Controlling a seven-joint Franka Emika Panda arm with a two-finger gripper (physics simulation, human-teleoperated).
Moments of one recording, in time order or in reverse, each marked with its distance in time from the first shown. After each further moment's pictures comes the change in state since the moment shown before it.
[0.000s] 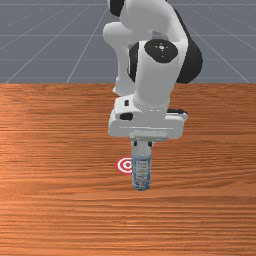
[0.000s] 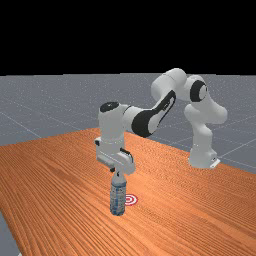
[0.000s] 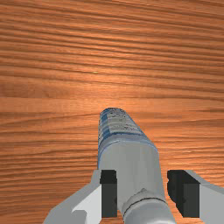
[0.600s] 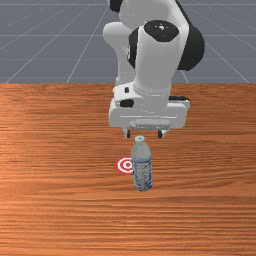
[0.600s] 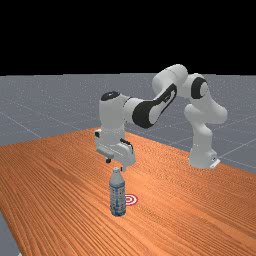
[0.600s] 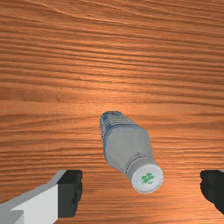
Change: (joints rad) arm -0.004 -0.047 0.006 0.003 0.008 -0.011 -0.013
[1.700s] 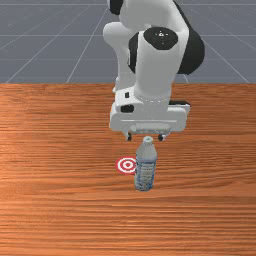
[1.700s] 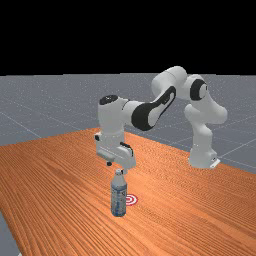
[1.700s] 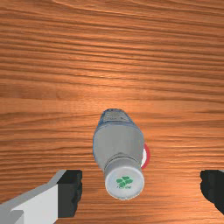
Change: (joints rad) arm -0.005 0.028 0.006 0.025 0.011 -0.024 0.002
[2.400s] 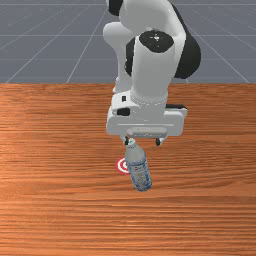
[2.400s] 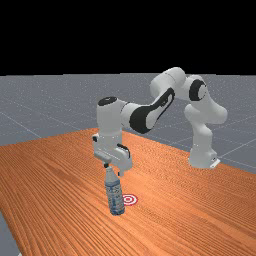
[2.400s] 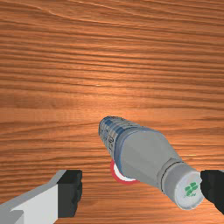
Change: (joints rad) arm -0.009 0.011 -0.003 -0.008 0.002 0.064 -0.002
